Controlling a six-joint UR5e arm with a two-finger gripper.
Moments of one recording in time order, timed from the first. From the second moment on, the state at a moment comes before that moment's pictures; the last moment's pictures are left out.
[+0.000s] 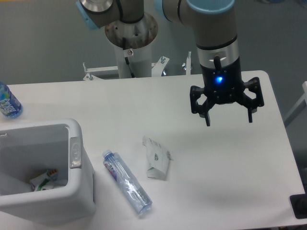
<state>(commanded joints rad) 2.54 -1.80 -1.39 -1.03 1.60 0.69</state>
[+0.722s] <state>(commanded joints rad) 2.53 -1.80 -1.43 -1.02 1.61 0.68</state>
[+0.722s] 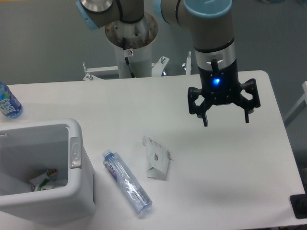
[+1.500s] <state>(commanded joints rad) 2.47 -1.78 -1.66 -0.96 1.59 0.68</state>
